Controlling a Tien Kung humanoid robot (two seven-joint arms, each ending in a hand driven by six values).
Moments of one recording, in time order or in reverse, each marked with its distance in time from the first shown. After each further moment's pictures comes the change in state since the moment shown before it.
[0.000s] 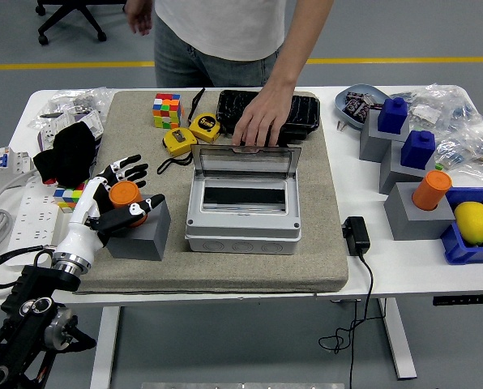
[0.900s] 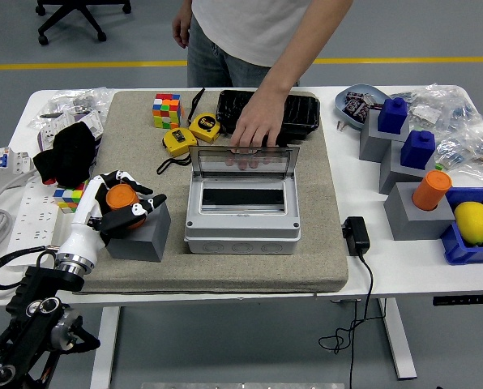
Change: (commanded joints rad) left arm -0.008 -0.004 0.020 0.014 0.019 0.046 -0.028; right arm 0.002 -0.002 0.004 0.000 -0.003 0.000 0.000
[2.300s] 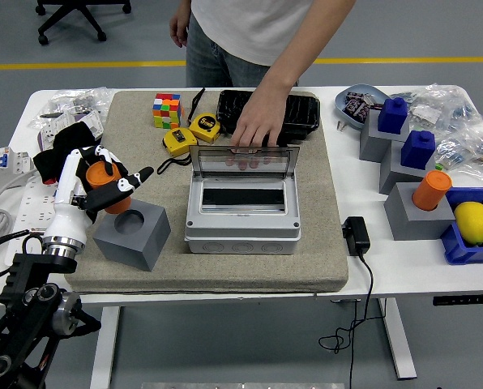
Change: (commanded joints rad) left arm -0.027 0.035 0.037 -0.121 0.049 0.170 -0.033; right arm -0.002 -0.001 0.001 0.000 -0.002 0.001 -0.001
